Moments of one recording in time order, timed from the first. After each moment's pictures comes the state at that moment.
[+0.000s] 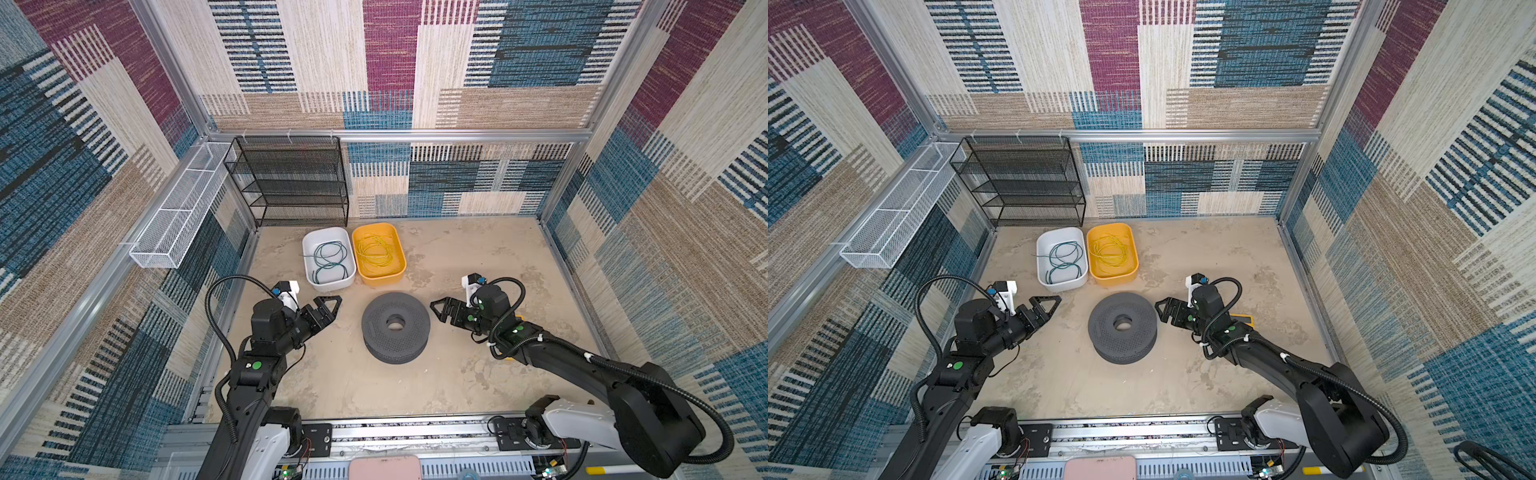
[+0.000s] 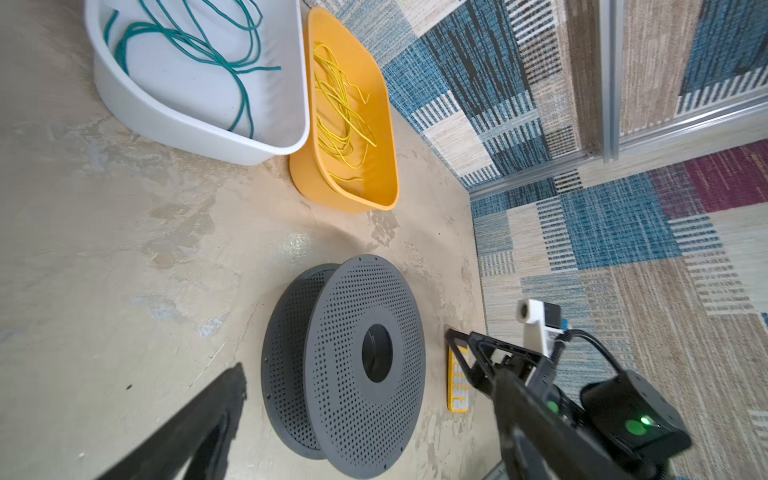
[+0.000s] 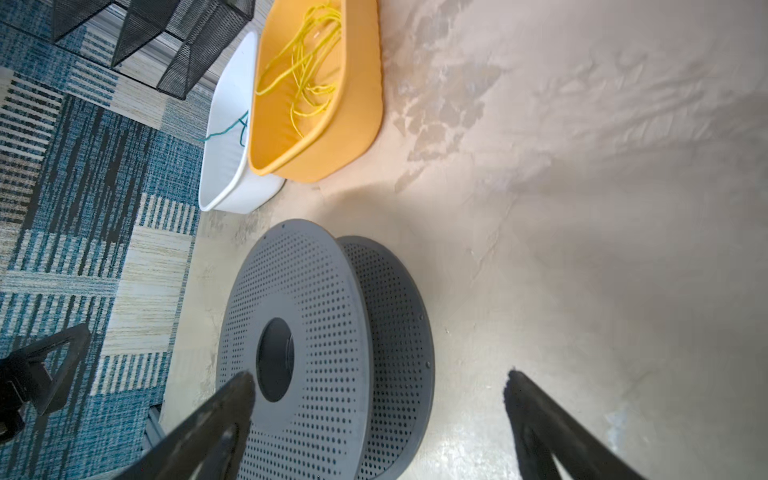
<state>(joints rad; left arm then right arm) -0.08 0.68 0.57 -0.36 0.44 -0.78 0.51 1.20 0.57 0.04 -0.19 0.71</state>
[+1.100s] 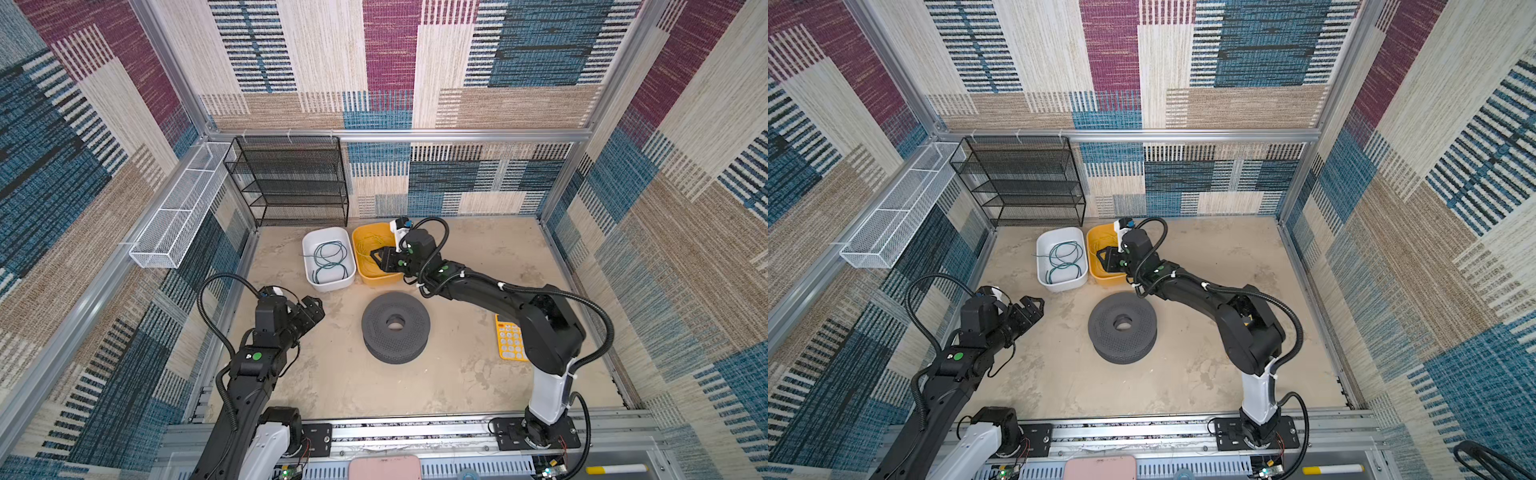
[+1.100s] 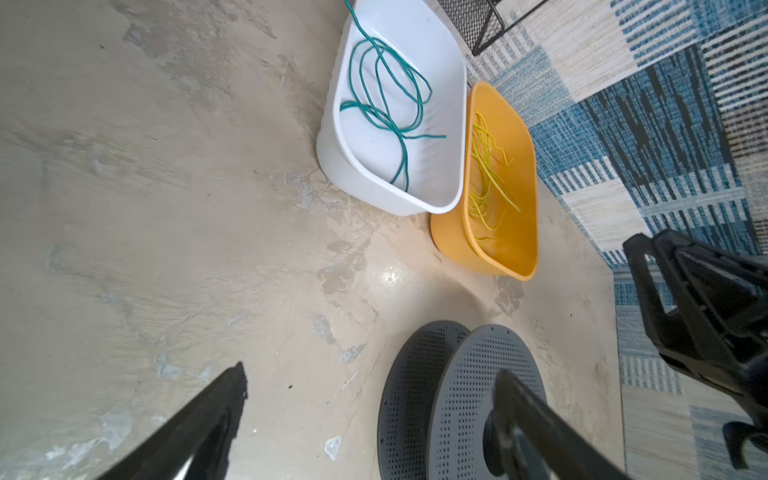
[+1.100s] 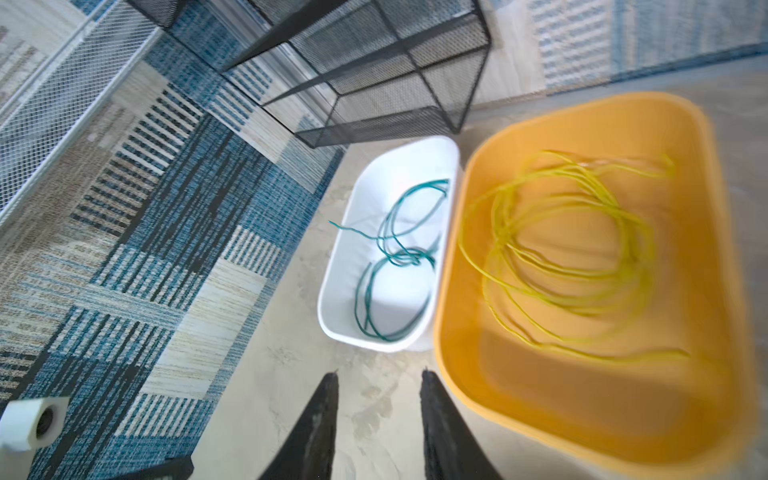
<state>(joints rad) -0.07 0.76 0.61 -0.50 0.06 -0.77 0.71 1.97 1.51 0.09 -0.17 0.60</state>
